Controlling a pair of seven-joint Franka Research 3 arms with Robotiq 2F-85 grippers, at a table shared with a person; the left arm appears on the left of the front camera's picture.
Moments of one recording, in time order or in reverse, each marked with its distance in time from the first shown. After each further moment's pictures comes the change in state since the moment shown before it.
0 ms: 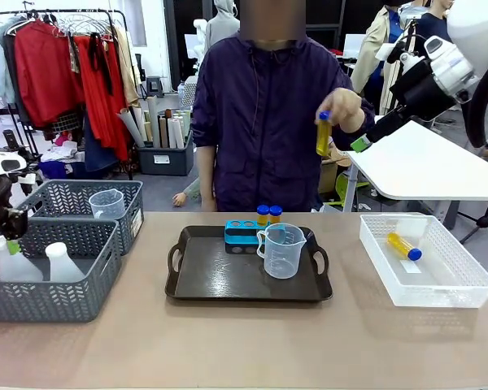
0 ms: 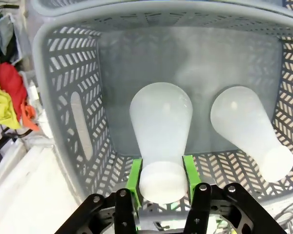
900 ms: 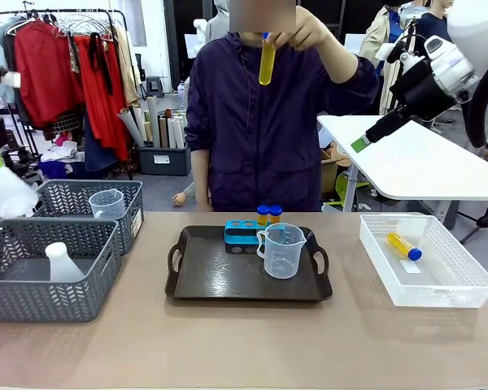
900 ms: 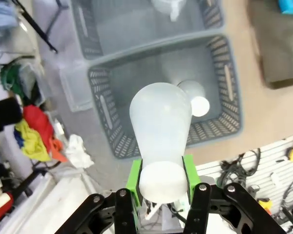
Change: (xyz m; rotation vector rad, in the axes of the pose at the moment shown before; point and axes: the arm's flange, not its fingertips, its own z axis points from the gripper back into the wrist) left arm -0.042 -0.052 0.210 0.009 -0.178 -0.213; right arm 0.000 0.000 0.000 0.000 0.000 0.000
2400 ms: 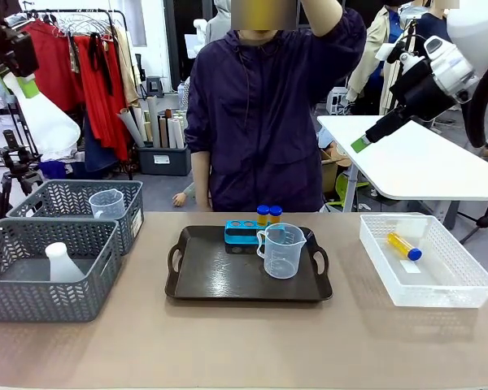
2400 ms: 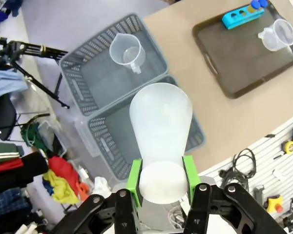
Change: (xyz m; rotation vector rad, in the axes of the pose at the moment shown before) left arm 0.010 -0.096 0.114 0.010 -0.172 -0.251; right arm 0.000 0.000 0.000 0.000 0.000 0.000
